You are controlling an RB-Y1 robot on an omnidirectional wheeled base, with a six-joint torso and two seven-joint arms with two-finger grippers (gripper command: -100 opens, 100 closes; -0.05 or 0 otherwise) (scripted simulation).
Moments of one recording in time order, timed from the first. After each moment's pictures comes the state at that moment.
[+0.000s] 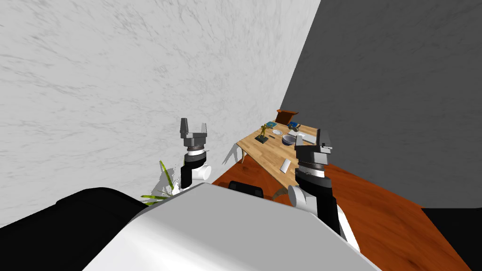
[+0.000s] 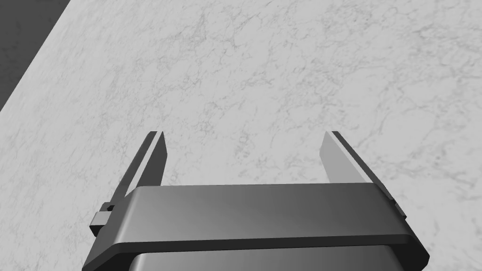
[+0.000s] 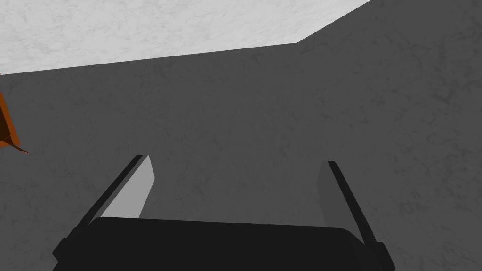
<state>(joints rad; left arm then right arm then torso) 0.46 0.04 0.06 -2.36 0.06 -0.58 0.05 0.49 -0.03 0.04 -2.37 0.10 -0.39 -0.08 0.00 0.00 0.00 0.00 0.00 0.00</state>
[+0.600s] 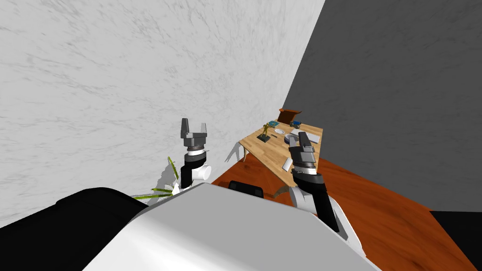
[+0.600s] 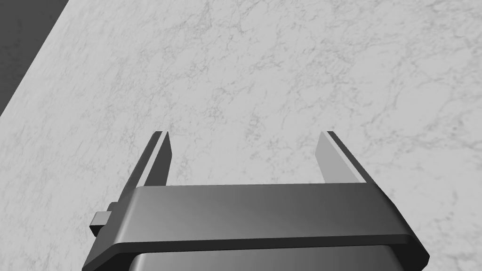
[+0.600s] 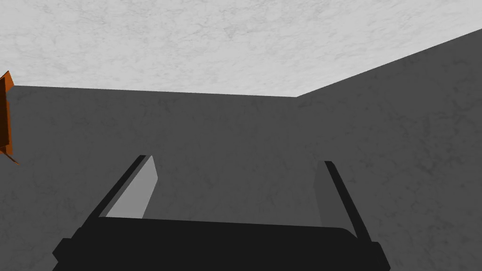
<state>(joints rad) 0.46 0.04 0.06 -2.36 0.06 -0.58 0.05 0.47 -0.17 0.07 -2.31 0.11 -0.38 0.02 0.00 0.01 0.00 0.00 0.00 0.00</state>
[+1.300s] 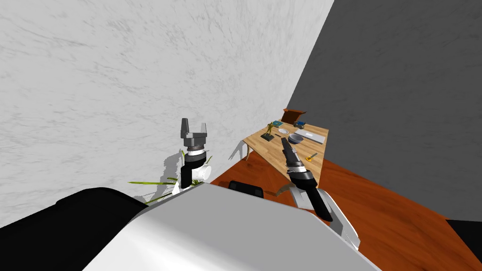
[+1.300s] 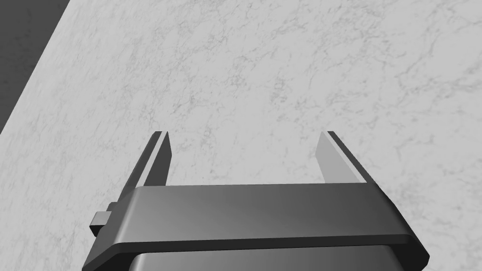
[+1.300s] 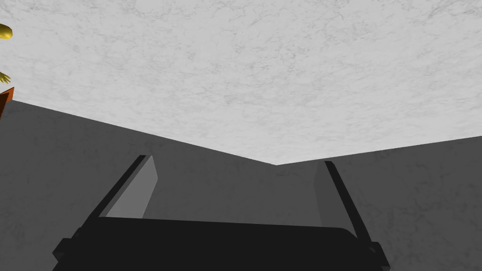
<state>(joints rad) 0.46 0.04 0.06 -2.36 0.06 -0.58 0.05 0.42 -0.35 0.11 -2.18 0.15 -0.37 0.18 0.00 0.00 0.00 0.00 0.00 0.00</state>
